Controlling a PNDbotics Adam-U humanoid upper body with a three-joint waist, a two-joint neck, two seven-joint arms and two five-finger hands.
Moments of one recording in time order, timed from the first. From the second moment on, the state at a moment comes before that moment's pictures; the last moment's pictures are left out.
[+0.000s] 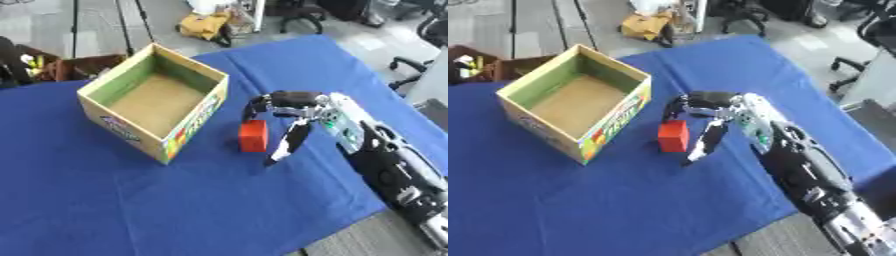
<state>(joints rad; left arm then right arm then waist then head) -0.19 0.15 0.04 -1.81 0.14 -0.09 0.13 -0.57 -0.63 0.07 -1.22 0.72 -0.66 0.50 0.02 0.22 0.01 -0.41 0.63</state>
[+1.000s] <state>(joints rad) -0.19 0.15 0.04 -1.81 0.14 -0.09 0.13 -0.57 -0.60 0.09 -1.20 0.84 -0.68 0.35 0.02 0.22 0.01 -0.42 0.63</state>
